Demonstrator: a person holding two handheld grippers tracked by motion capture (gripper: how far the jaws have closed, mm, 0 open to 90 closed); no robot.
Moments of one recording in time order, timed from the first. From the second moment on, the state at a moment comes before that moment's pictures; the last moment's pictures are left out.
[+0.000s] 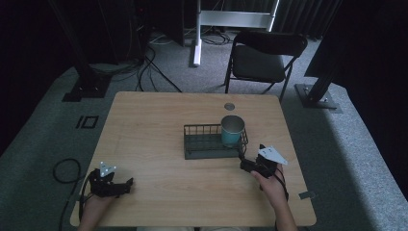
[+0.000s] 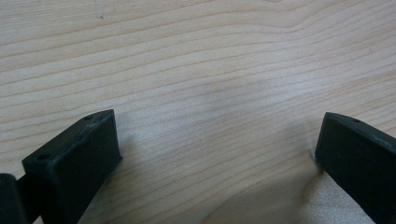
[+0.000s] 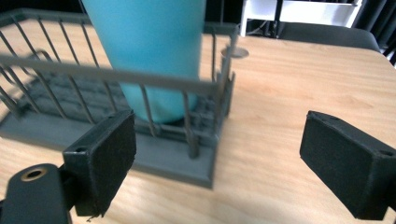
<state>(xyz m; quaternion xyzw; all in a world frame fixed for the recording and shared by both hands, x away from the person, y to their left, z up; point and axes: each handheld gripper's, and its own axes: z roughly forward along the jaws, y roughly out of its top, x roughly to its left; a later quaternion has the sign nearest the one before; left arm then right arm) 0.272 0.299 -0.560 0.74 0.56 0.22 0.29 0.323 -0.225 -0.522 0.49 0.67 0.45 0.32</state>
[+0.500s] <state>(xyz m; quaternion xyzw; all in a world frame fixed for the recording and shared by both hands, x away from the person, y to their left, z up) 0.272 0.299 -0.560 0.74 0.56 0.22 0.29 0.309 -0.262 -0.539 0.53 0.68 0.40 0.31</state>
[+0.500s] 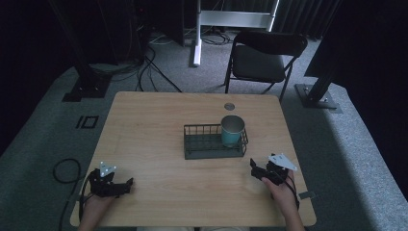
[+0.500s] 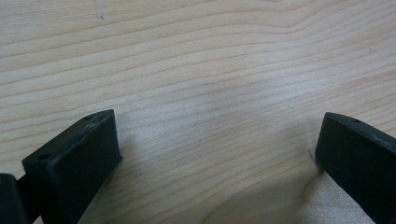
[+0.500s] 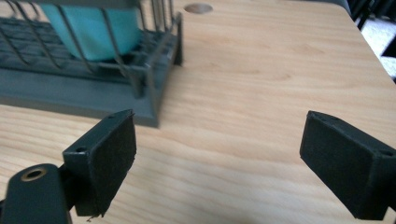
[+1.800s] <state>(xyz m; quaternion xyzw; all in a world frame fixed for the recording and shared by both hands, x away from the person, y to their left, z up) 0.272 0.298 -0.560 0.74 0.56 0.22 0.29 0.288 -0.305 -0.560 0.56 0.73 0.31 0.24</state>
